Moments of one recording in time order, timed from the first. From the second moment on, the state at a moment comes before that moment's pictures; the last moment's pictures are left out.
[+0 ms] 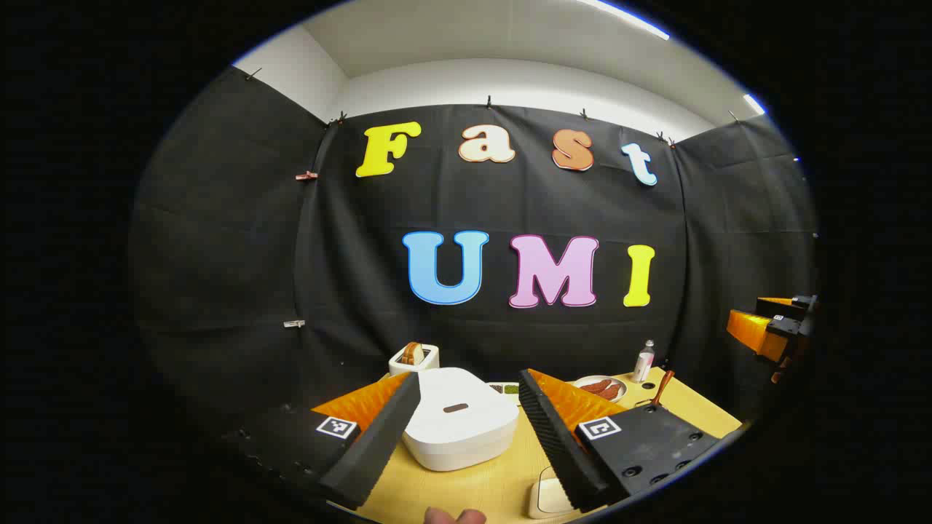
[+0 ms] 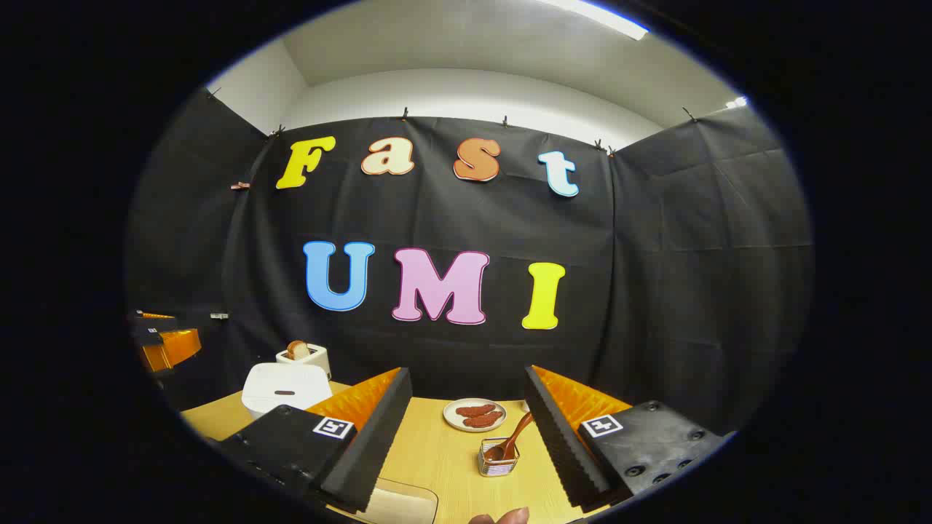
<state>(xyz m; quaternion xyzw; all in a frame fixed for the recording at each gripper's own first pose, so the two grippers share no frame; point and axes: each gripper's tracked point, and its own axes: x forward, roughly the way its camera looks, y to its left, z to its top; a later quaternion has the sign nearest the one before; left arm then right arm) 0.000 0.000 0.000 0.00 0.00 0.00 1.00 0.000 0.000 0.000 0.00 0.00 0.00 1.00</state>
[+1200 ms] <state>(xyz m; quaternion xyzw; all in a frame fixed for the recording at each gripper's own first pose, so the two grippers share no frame) 0.006 -0.001 -0.004 -0.01 0.00 -0.01 1.00 0.000 0.003 -0.003 0.00 0.00 -0.01 1.00</state>
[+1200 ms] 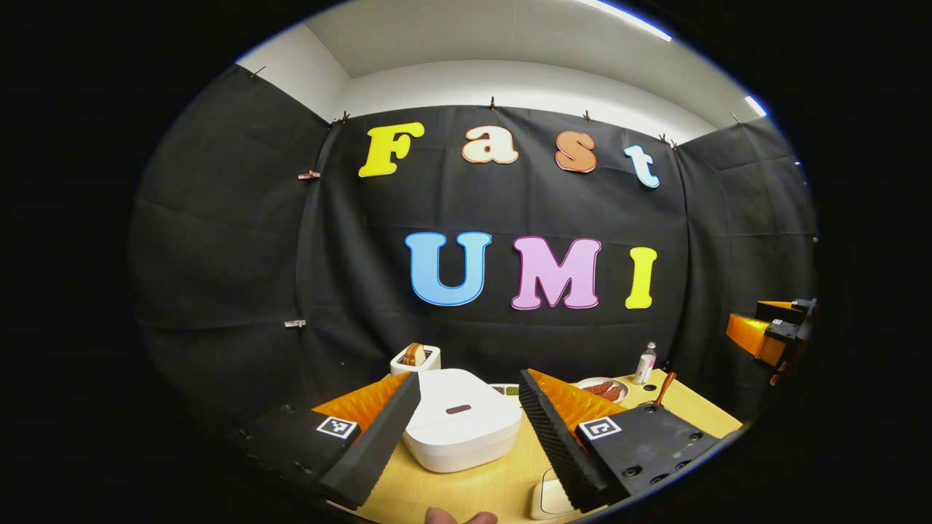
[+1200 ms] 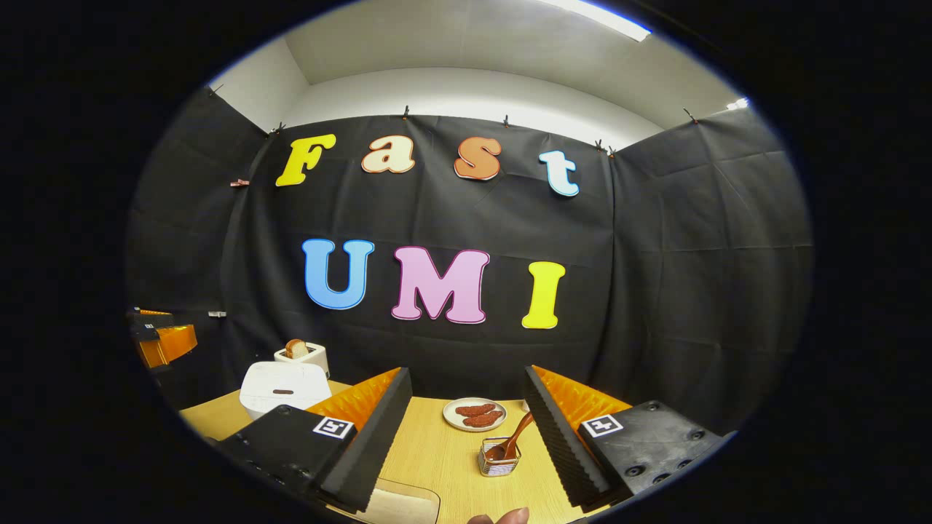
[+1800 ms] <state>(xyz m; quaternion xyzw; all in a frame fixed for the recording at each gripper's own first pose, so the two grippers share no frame) 0.087 -0.003 -0.031 0.01 0.04 -0.06 1.00 0.002 0.004 -0.004 -0.01 0.00 -0.01 1.00</state>
